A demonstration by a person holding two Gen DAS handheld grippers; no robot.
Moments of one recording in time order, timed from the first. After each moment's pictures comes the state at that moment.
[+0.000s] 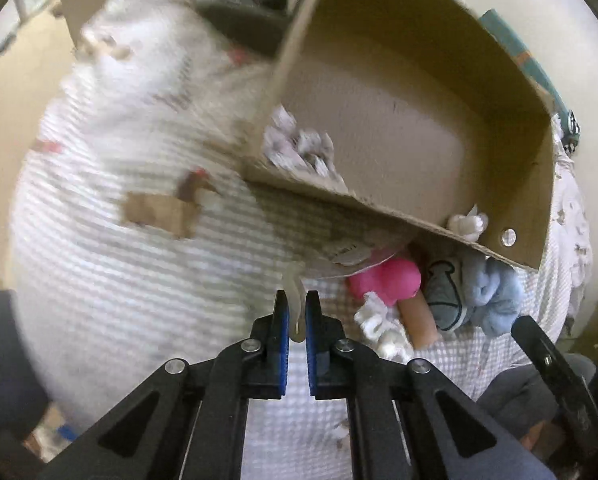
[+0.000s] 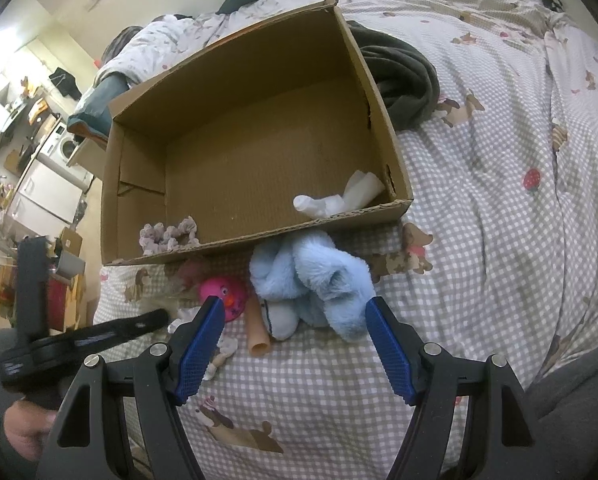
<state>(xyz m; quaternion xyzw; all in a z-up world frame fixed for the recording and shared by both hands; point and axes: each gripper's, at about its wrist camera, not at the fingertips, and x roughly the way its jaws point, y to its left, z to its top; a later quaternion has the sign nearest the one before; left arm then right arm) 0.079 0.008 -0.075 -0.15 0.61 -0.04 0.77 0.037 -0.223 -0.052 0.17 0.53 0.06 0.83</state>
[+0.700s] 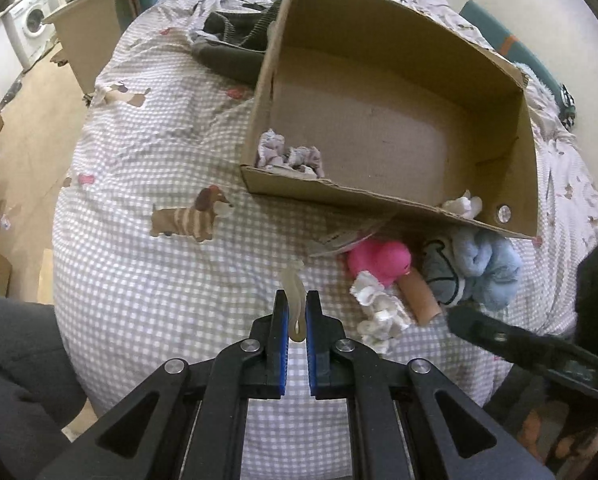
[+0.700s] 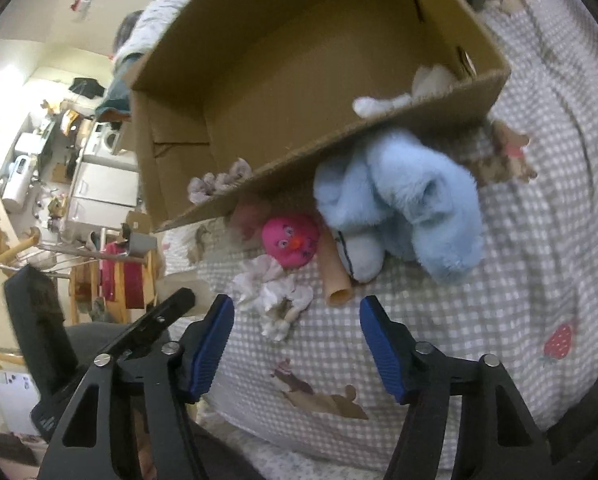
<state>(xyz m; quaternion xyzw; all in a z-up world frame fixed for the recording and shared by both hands) 0.051 -0.003 -0.060 -0.09 0.58 -0.04 0.81 0.043 -0.201 -0.096 0.30 0.61 0.16 0.72</state>
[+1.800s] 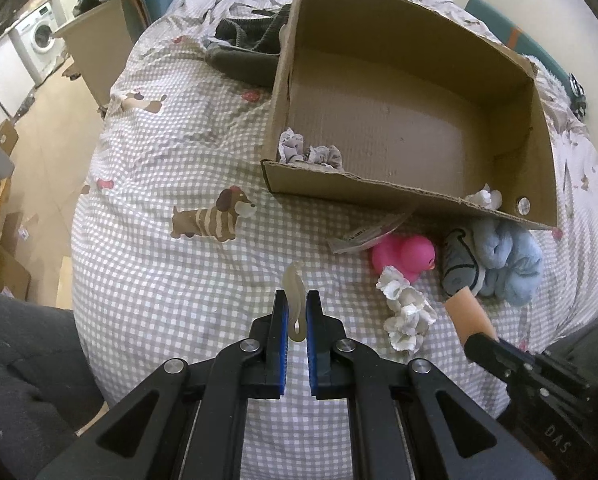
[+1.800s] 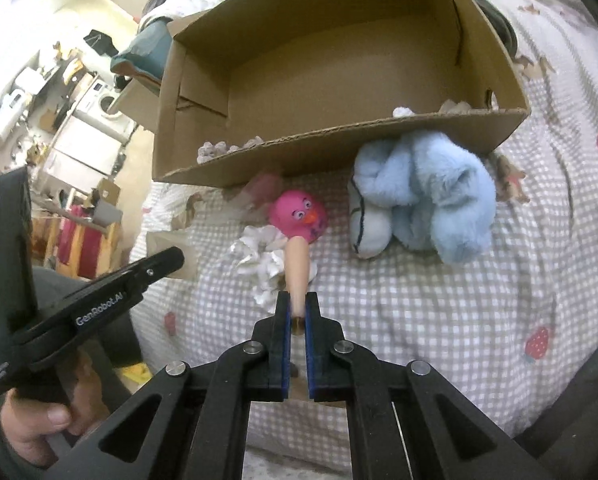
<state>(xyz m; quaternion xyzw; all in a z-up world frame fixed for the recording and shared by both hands) 0.041 -0.001 -0.061 -0.05 0.57 -0.01 0.82 0.020 -0.162 -0.074 0.17 0.58 0.16 0.78</state>
